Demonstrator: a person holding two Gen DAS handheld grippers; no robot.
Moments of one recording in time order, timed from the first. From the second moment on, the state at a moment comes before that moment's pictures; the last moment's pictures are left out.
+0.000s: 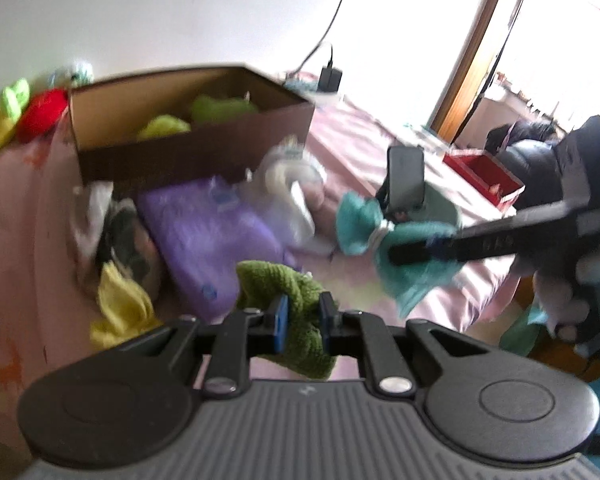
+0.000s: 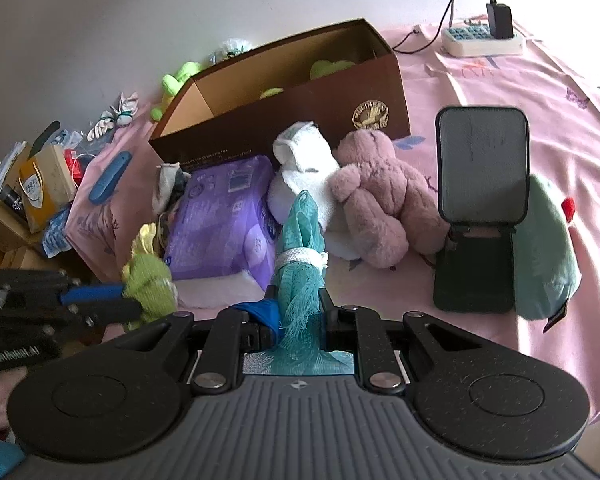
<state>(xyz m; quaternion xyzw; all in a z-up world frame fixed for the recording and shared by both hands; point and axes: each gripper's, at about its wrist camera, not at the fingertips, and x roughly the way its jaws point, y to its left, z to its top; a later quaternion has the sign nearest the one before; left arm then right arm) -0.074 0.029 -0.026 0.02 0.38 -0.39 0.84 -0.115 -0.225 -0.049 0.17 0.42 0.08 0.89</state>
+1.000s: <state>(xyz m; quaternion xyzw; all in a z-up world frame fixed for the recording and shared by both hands) 0.115 -0.006 0.020 -0.03 0.29 -0.21 0.93 -0.087 -0.250 -0.015 0.17 0.34 0.11 0.92</state>
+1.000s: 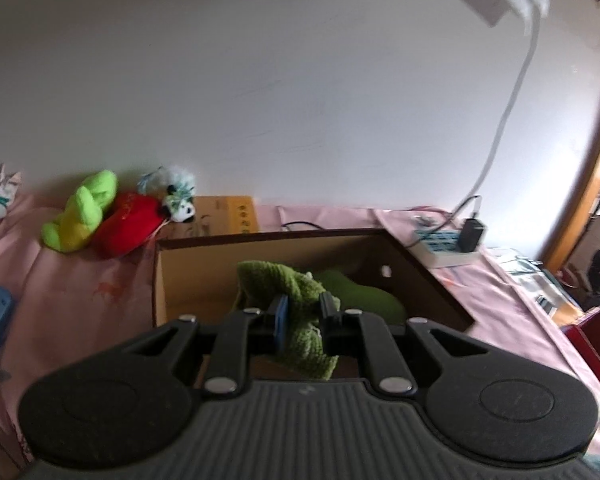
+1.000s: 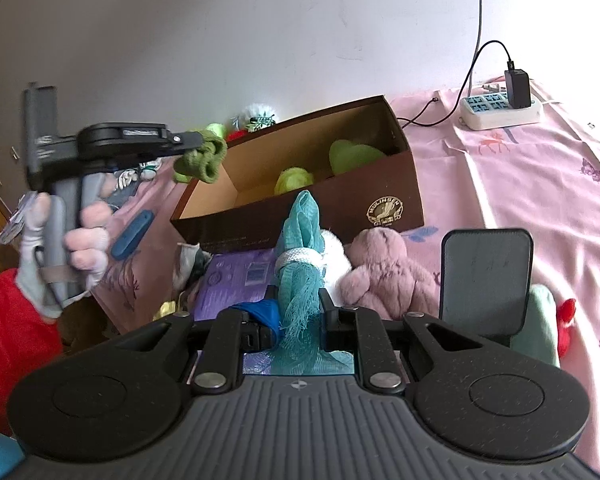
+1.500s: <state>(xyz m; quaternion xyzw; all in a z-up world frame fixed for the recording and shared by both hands) 0.178 -0.014 -0.050 -0.02 0.38 -0.12 0.92 -0.042 -0.265 -0.020 0.18 0.36 0.14 0.90</state>
